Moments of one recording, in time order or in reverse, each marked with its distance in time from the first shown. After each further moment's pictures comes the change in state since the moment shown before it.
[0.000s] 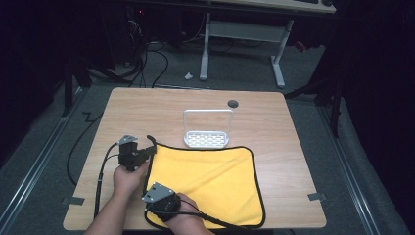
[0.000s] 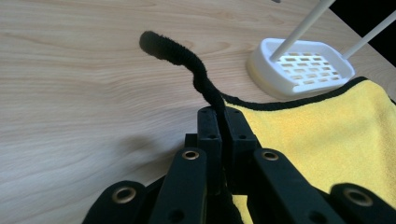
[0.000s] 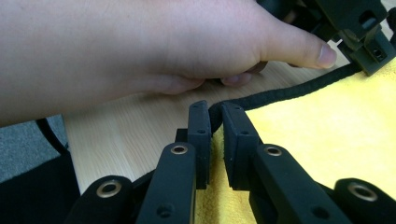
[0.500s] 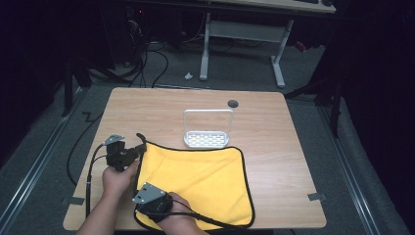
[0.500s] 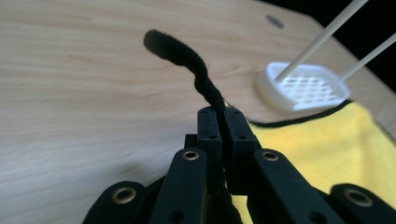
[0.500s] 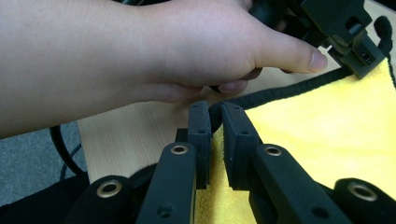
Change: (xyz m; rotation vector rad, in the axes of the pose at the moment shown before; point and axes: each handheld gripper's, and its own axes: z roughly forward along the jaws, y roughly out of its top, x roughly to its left) left arm -0.001 0.010 -0.024 -0.067 0.012 -0.033; right arm 0.009 0.015 -0.006 -0.047 -0.004 -0.020
